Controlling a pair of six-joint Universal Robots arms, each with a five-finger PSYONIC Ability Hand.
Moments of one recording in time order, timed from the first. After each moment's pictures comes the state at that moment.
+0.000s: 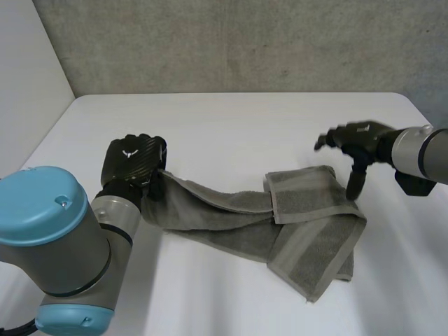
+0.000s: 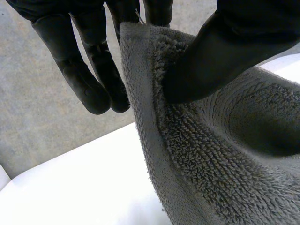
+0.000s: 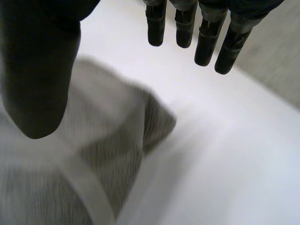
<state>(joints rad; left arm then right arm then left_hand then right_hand) 4.11 -1.85 -1.73 3.52 -1.82 3.22 1.75 -1.06 1.07 0.56 1.19 2.67 1.45 1.50 1.54 1.51 1.48 0.24 0.26 0.25 0.26 0.06</state>
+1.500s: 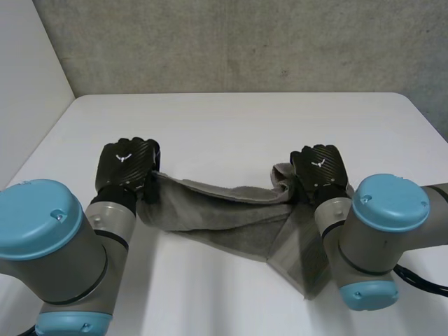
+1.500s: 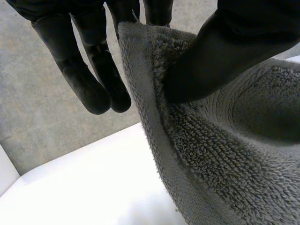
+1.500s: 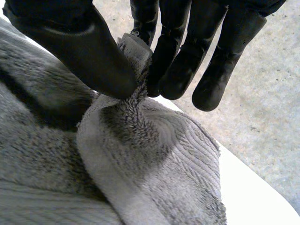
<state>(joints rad) 4.14 -1.85 -1.80 3.60 -1.83 3.22 2.09 -1.04 1.66 -0.53 1.70 2.78 1.46 1.50 1.54 1.51 1.49 1.33 1.30 1.33 1.34 1.15</state>
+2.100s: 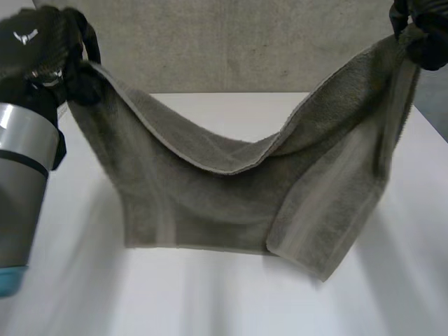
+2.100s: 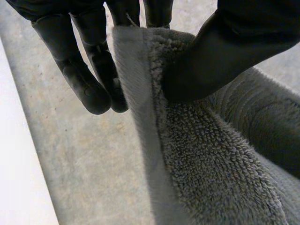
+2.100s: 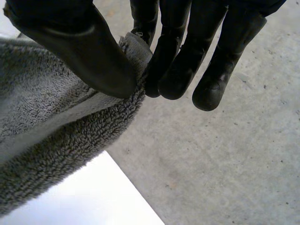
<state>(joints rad) 4.24 -1.50 -1.60 3.39 -1.78 3.23 1.74 -1.56 1.09 0.45 1.26 2.65 1.46 1.50 1.55 1.51 1.49 1.33 1.30 1.33 1.34 1.15</state>
